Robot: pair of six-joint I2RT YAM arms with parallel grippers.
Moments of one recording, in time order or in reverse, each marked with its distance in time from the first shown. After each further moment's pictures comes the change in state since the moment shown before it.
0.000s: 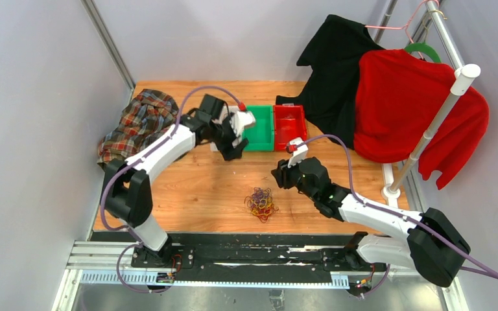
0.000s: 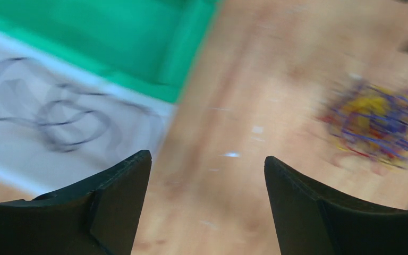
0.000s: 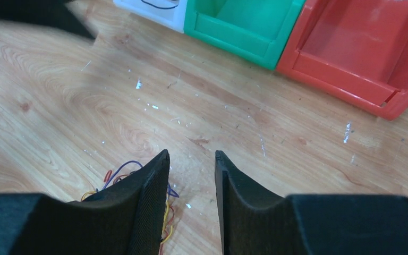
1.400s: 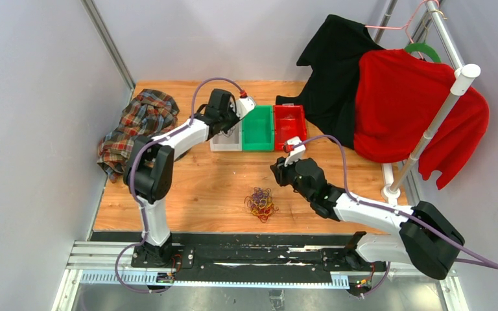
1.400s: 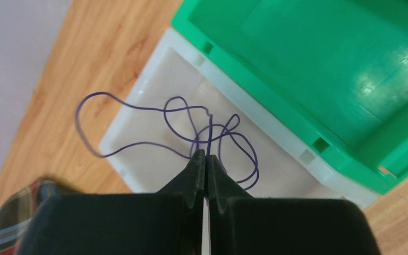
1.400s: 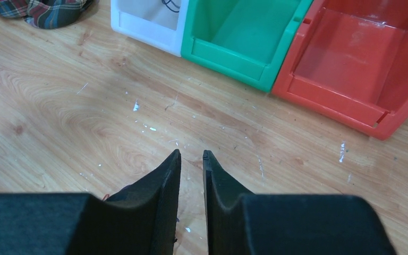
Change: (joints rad) left arm -0.005 0.220 0.022 0.417 -0.399 0.049; right arm 0.038 0.063 0.000 0.117 0.072 -0.017
